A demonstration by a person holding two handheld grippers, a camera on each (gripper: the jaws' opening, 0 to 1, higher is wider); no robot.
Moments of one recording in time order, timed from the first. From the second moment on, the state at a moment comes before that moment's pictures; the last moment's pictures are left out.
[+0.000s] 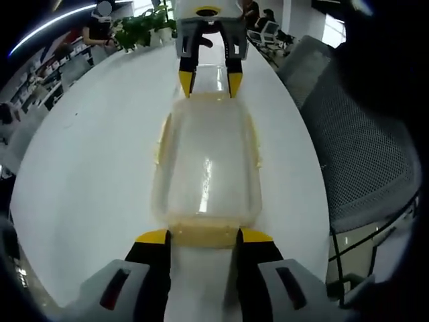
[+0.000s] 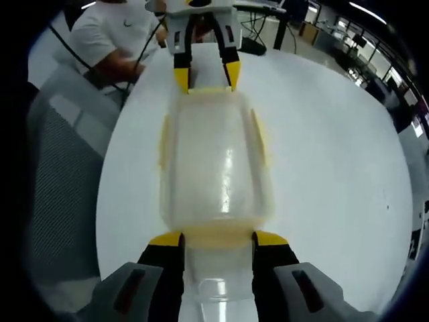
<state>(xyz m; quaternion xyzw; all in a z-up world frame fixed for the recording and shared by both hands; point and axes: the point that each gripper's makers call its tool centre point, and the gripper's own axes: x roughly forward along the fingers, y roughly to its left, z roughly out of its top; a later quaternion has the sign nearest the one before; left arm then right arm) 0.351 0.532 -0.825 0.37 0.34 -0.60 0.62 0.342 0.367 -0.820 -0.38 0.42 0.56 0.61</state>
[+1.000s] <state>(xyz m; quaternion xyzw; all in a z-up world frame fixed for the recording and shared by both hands) 0.337 0.517 -0.783 0.37 0.32 -0.60 0.63 0.325 0.354 -0.784 -0.38 0.41 0.55 0.62</state>
